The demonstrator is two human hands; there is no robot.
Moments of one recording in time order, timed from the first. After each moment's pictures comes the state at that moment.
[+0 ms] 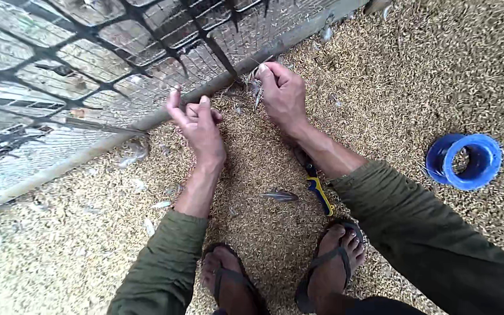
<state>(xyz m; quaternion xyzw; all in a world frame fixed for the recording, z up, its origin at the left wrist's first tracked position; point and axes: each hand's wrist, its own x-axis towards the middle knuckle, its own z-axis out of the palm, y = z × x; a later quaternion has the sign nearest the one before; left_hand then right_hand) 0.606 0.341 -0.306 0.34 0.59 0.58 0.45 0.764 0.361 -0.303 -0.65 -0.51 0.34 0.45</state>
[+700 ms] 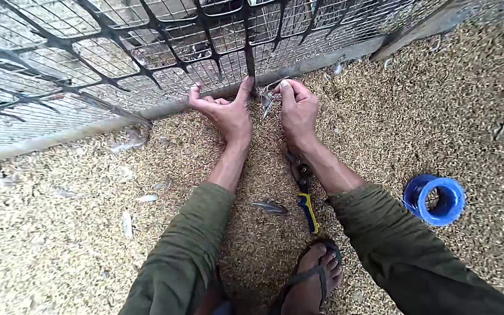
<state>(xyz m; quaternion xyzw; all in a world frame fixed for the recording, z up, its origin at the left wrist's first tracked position) 0.660 0.378 -0.316 0.27 0.71 0.60 0.24 0.772 0.362 -0.296 -0.66 -0.50 0.36 0.43</state>
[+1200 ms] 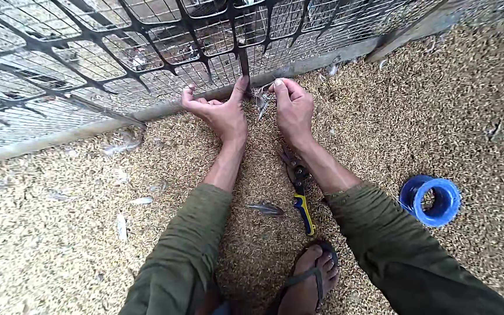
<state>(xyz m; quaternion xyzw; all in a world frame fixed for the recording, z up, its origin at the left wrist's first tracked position) 0.661 0.382 -0.317 0.27 0.73 0.59 0.22 0.775 0.369 -0.298 -0.65 -0.50 0.37 0.43</state>
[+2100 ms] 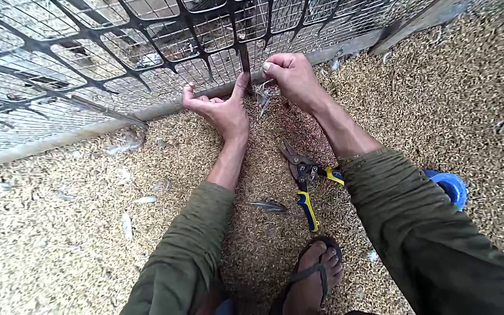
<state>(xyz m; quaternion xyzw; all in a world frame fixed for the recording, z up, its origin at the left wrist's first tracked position) 0.661 0.381 -0.317 0.27 0.73 0.59 0.23 0.801 0.434 -0.287 -0.57 -0.61 0.49 0.25</state>
